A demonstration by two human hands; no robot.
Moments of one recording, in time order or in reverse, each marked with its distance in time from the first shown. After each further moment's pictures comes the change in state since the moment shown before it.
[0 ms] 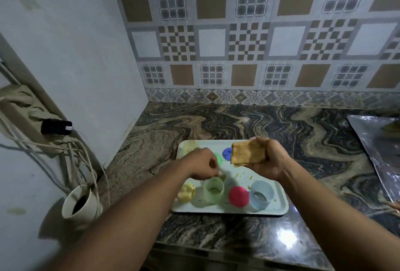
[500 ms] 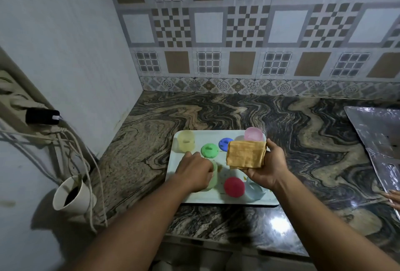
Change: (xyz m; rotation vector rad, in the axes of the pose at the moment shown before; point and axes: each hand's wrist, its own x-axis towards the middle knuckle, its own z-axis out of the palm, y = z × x) left_hand -0.003 -0.014 0.061 0.412 0.169 0.071; right_hand 0.002 0.037 -0.023 0.244 0.076 0.015
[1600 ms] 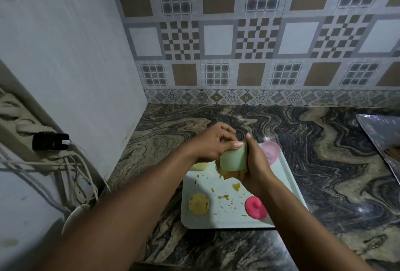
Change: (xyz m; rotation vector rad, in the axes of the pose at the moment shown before) left_hand 0.045 -0.050 -0.108 -0.914 0.001 0.173; right_hand 0.016 0.040 0.097 -0.229 -0.103 -0.153
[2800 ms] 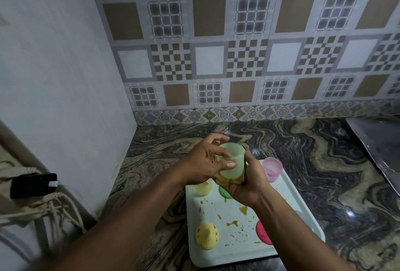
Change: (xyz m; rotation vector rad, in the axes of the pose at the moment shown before) left_hand -0.002 -0.029 -0.040 -0.075 0.028 0.229; right_hand 0.022 -0.003 0.039 0.326 -0.006 0.082
